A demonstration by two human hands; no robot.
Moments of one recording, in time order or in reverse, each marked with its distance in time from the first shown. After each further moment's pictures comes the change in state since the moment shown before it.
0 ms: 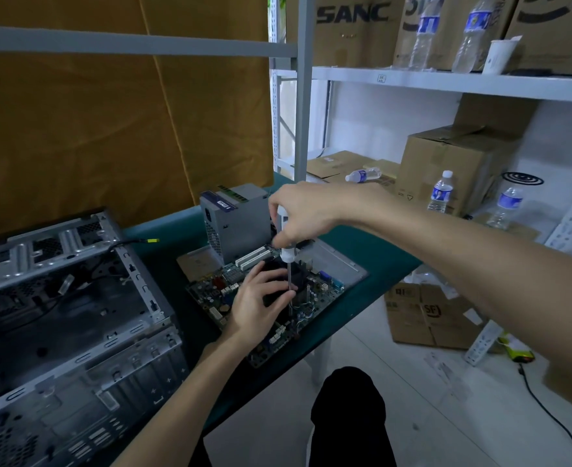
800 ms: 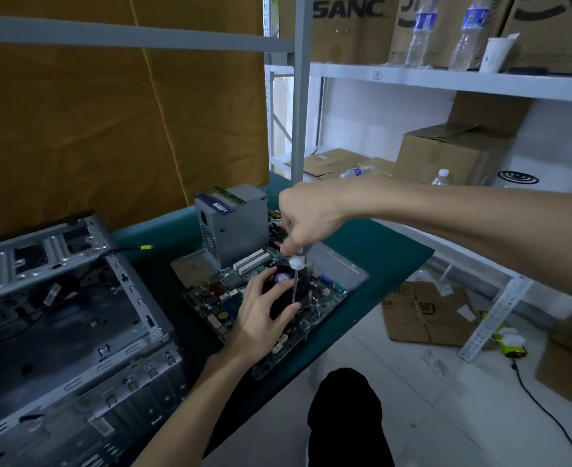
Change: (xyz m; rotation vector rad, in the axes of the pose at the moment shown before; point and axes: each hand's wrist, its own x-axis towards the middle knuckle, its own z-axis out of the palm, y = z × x) left_hand -0.003 -0.028 0.012 0.042 -0.155 -0.089; right_hand 0.012 -0.003 -0.013 -0.149 -0.216 0.024
